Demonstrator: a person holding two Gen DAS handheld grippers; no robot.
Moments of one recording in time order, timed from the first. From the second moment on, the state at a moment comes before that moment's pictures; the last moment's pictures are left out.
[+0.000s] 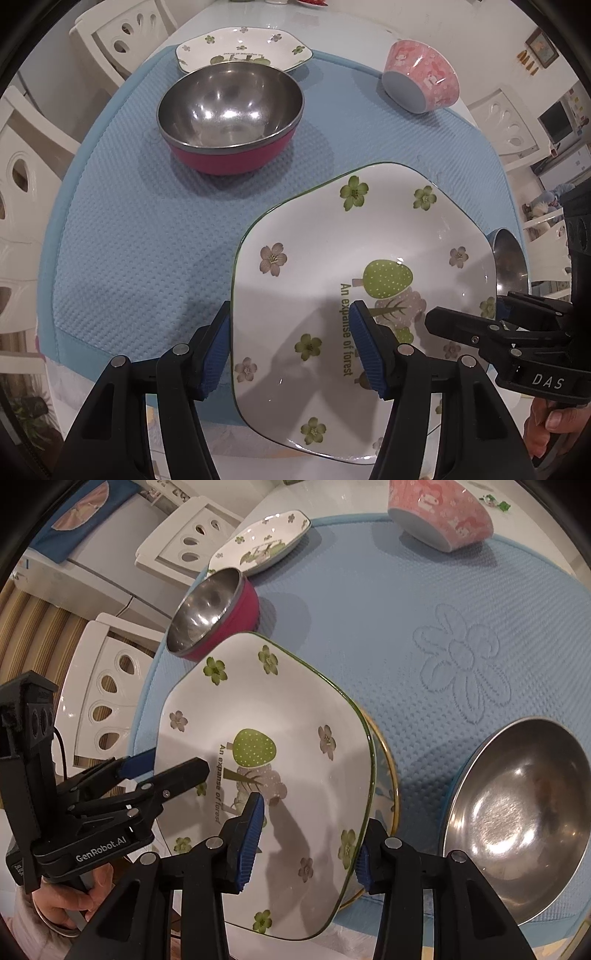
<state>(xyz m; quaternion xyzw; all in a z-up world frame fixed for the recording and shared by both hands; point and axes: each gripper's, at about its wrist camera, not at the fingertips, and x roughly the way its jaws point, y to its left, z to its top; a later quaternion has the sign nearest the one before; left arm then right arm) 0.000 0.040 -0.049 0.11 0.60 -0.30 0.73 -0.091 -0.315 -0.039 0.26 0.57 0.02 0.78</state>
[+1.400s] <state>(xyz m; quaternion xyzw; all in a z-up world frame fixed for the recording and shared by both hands) -0.005 0.034 -0.073 0.16 0.60 -0.29 0.73 -0.085 -0.318 -0.062 0.30 0.61 -0.06 0.73</state>
